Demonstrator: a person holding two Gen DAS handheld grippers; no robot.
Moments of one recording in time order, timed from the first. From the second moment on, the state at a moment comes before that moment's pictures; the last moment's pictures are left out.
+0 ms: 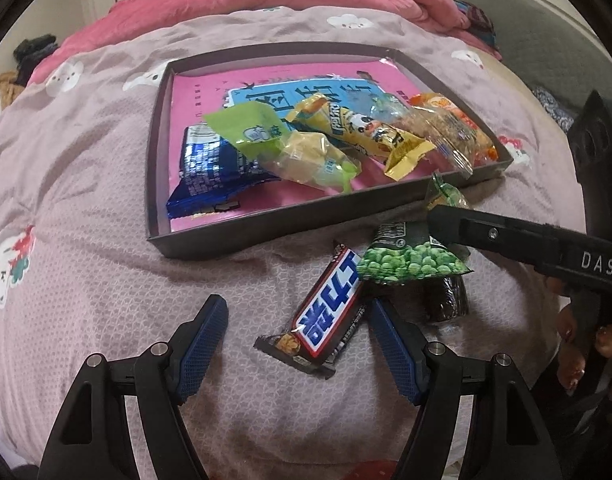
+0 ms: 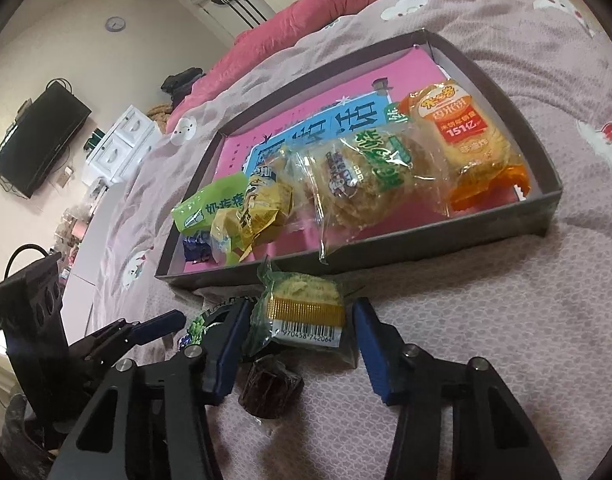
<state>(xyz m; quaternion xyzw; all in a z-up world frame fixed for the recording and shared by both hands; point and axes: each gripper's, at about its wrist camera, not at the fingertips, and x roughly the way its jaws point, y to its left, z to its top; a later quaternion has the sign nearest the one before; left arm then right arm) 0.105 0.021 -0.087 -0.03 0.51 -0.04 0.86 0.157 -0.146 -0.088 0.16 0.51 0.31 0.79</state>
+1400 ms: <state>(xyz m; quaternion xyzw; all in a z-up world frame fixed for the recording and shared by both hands) 0.101 0.044 -0.069 -0.07 0.50 -0.05 0.86 0.138 -0.142 -0.056 0.11 0.45 0.34 0.81</state>
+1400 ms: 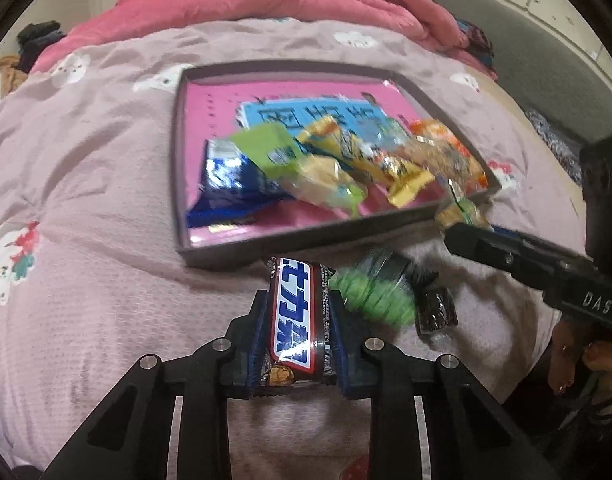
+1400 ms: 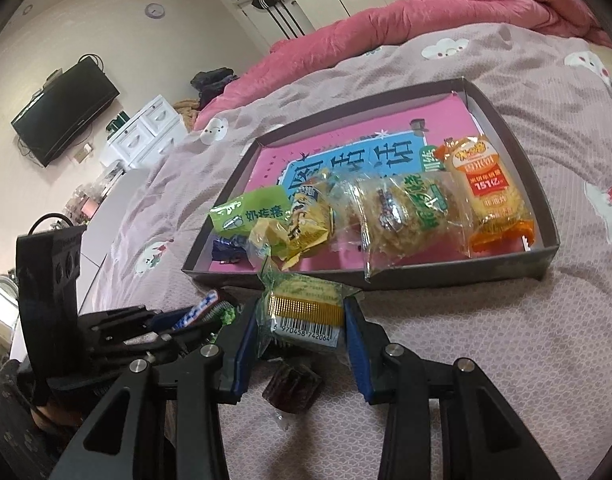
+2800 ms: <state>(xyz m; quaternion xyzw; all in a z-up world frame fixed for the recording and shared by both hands) 0.095 0.057 -0.012 -0.13 0.42 -0.02 0.90 0.135 -0.165 -0.006 0.09 0.35 0.33 0.87</state>
